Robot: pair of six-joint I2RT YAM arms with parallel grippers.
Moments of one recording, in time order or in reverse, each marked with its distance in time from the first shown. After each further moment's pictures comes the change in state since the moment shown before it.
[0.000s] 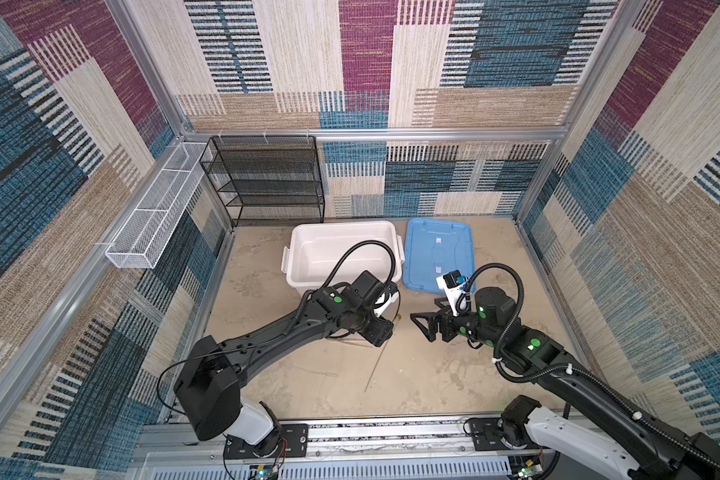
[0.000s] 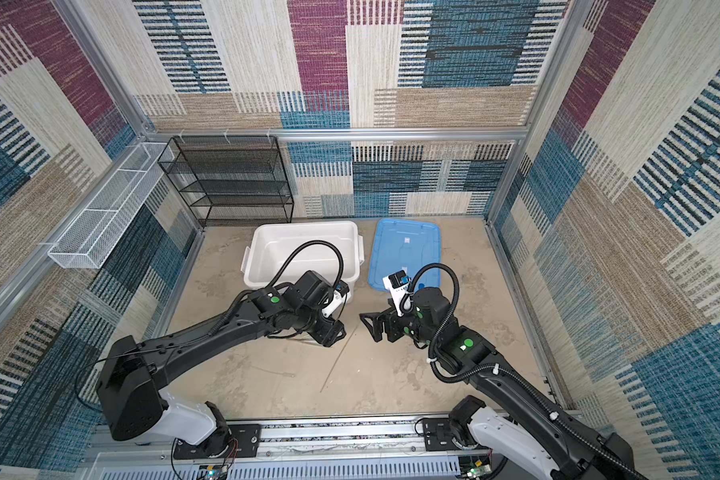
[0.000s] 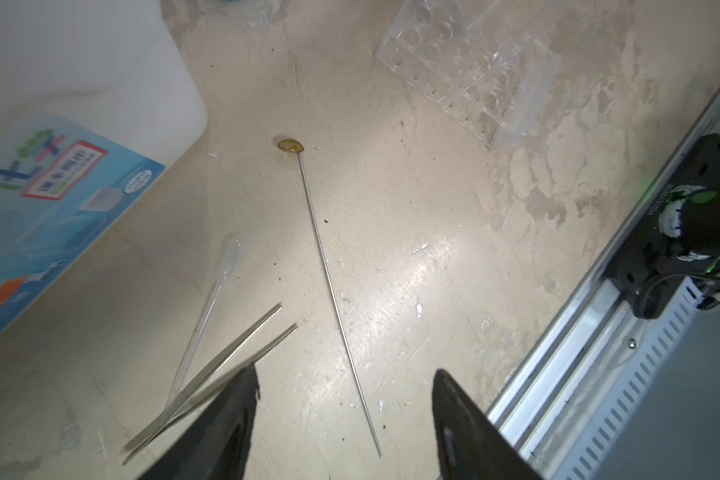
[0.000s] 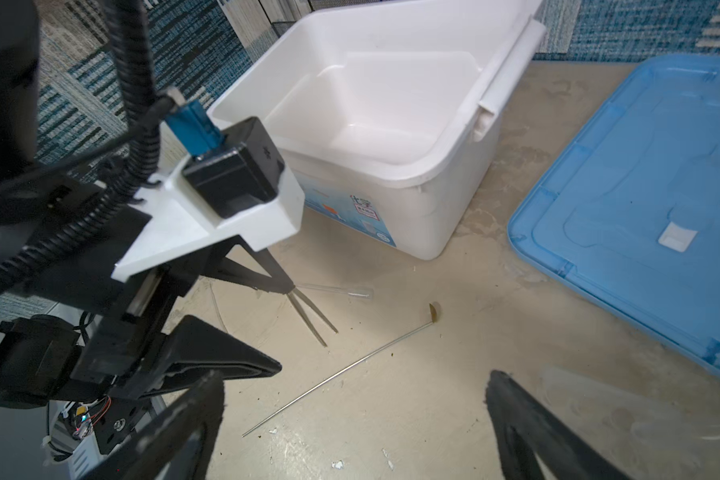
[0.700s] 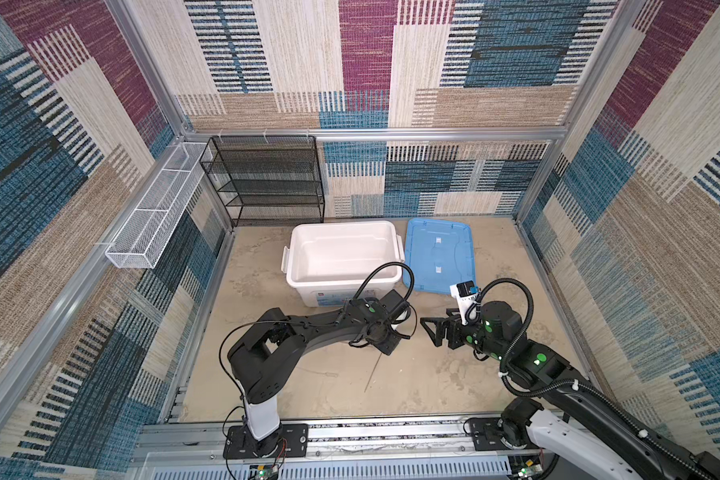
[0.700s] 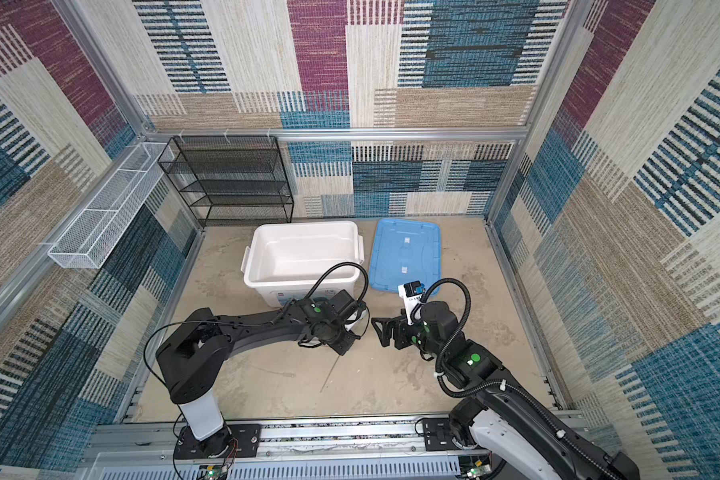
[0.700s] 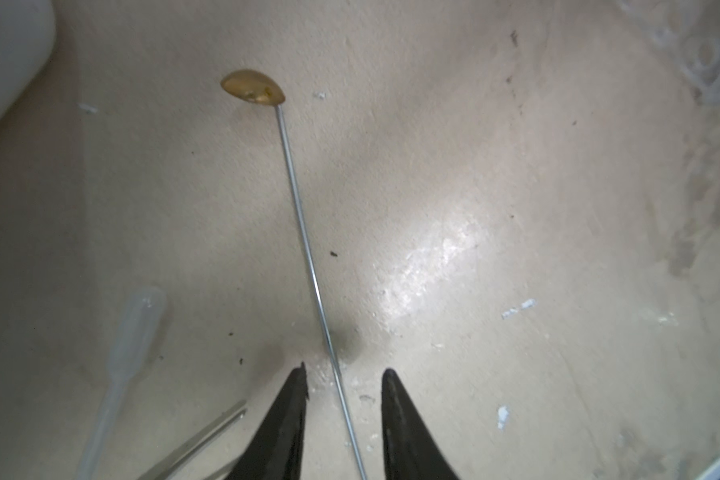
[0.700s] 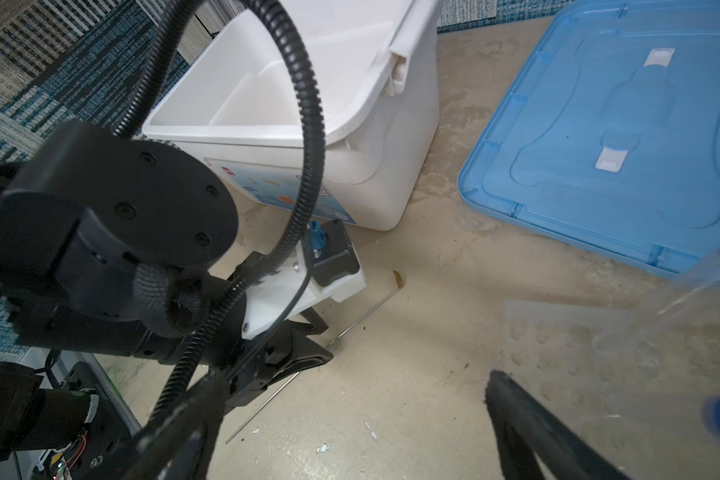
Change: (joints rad) left arm -0.084 0.294 0.003 0.127 -0.114 -0.047; right arm -0.005 -0.124 -0.113 -0.014 0.093 0.112
